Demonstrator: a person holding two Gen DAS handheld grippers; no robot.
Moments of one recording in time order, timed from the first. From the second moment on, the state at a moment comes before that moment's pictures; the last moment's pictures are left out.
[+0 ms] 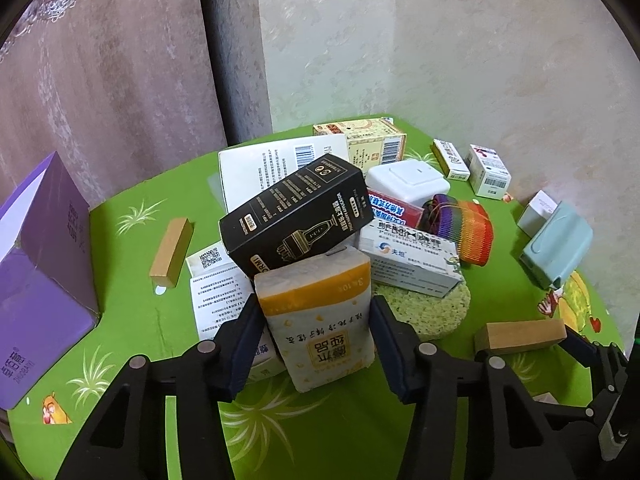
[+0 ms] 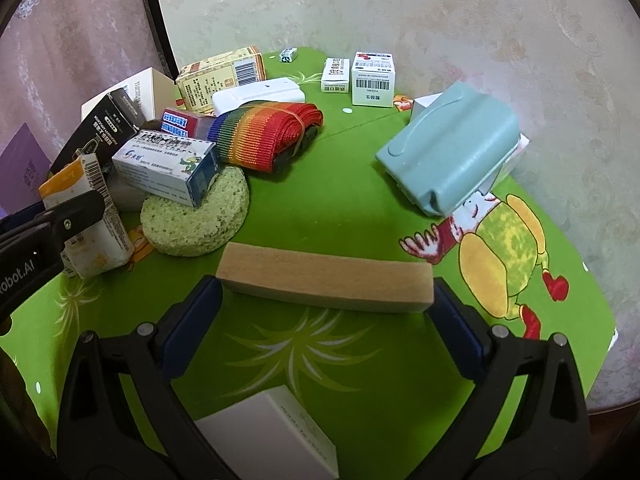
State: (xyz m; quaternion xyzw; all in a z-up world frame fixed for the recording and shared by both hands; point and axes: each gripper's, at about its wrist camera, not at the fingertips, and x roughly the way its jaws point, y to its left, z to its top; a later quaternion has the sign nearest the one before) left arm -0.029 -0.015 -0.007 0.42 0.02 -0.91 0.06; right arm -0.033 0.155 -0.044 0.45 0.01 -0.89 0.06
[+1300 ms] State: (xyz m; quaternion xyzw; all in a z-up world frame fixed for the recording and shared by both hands) left arm 0.001 -0.024 0.025 0.38 0.03 -0.92 0.05; right arm -0.012 0.149 -0.012 0.40 0.04 -0.91 0.06
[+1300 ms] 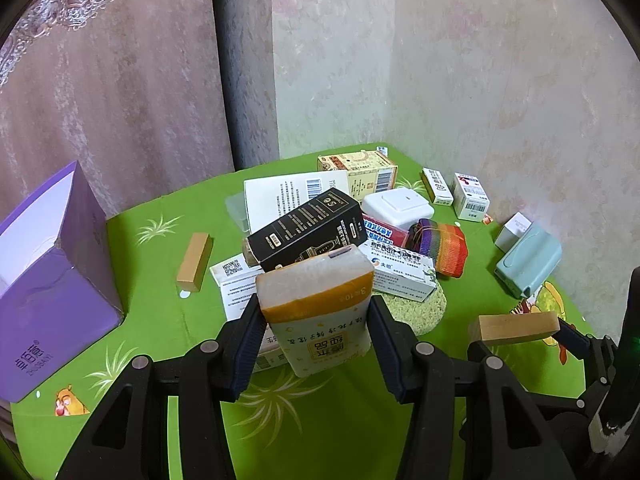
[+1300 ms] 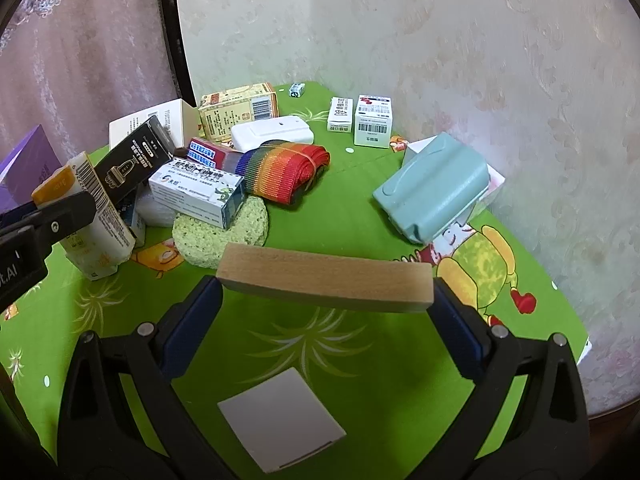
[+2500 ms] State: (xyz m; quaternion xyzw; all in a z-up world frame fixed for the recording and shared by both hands) left arm 0.120 -0.305 0.107 0.25 0.15 -0.90 0.32; right arm -0.011 -0.160 0.104 0.23 0.03 -0.88 0.41
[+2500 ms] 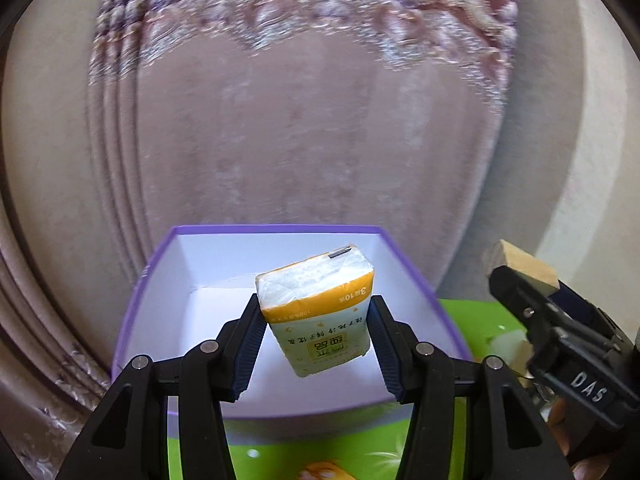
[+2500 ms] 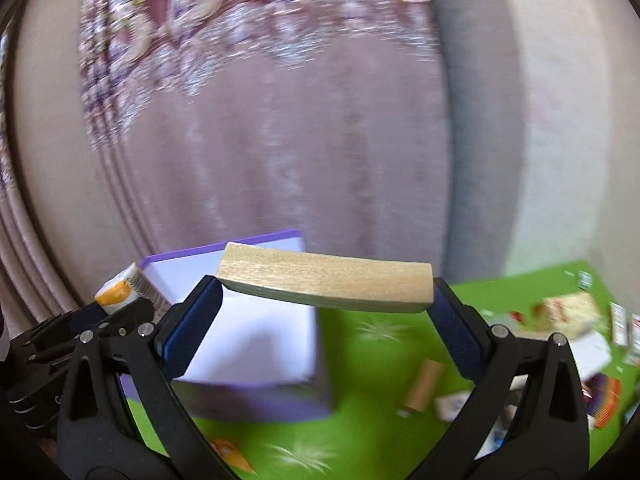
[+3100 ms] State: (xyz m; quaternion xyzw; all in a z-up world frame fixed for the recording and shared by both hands) left arm 0.124 -0.335 0.085 0.26 0.16 -0.88 0.35; right arm -0.029 -0.226 0.051 0.29 0.08 -0.84 0.45
